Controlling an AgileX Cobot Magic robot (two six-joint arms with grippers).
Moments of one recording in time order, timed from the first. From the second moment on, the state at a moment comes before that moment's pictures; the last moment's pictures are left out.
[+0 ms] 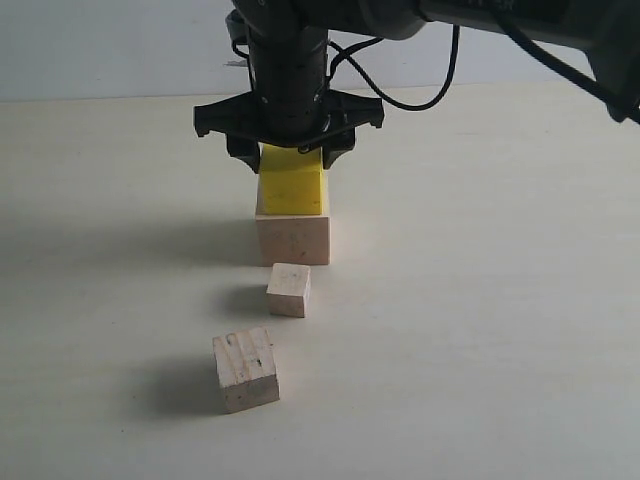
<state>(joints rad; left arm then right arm) -0.49 0.95 -1.10 -0.20 1.23 0.05 0.76 2.17 -1.88 -0.24 1.09 0.79</state>
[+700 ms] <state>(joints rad) -0.49 0.95 -1.10 -0.20 1.23 0.05 0.76 2.17 -1.88 -0.25 1.08 0.79</state>
